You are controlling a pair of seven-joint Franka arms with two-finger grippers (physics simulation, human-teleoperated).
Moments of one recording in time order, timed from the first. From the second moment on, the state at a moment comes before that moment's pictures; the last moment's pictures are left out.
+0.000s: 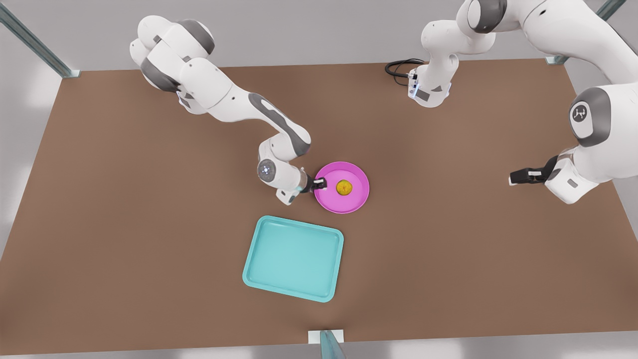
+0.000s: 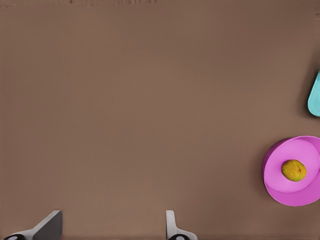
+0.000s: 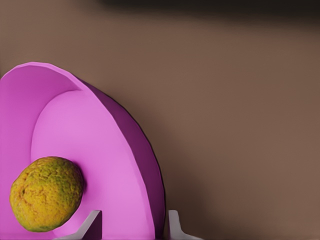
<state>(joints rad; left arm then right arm) -0.11 0.34 0.21 -1.22 -0.09 1.37 0.10 0.45 0.73 0.37 -1.82 0.56 2.69 0.16</state>
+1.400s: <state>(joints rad) -0.11 0.34 0.21 -1.23 -0.08 1.36 0.14 -0.01 0.72 0.45 -1.69 0.57 2.71 0.12</state>
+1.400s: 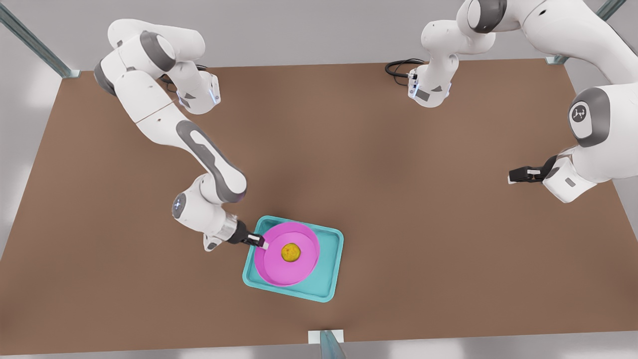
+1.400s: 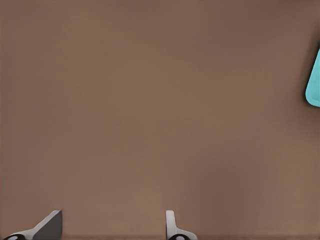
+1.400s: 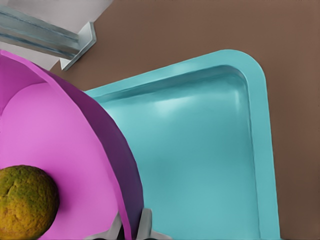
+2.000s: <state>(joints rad) -0.11 0.34 0.21 -1.23 -0.08 1.36 0.14 -0.04 0.60 0.44 -1.71 0.54 2.63 0.13</state>
